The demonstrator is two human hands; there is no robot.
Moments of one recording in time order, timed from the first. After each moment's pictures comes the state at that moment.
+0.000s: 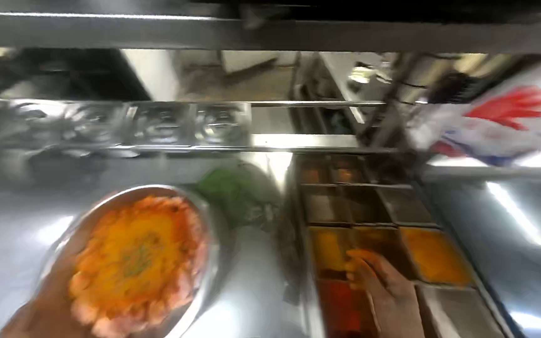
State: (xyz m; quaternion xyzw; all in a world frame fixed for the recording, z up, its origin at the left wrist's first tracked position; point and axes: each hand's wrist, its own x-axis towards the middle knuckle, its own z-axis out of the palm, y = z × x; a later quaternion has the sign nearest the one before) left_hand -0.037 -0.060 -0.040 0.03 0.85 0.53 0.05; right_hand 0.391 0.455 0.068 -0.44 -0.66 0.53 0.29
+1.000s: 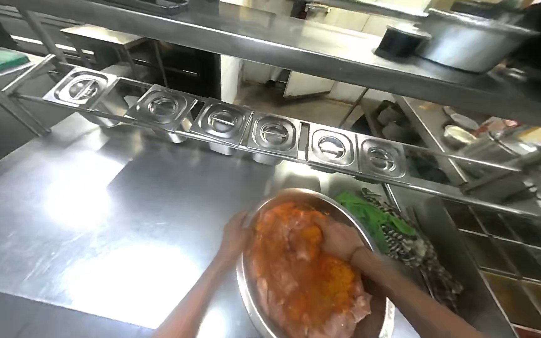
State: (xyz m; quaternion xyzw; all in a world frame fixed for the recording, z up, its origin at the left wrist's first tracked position) left_hand -0.226 0.021 -0.003 0.18 0.73 0.56 0.33; right_hand -0.054 0.248 0.075 -0.29 -0.92 0.09 -0.25
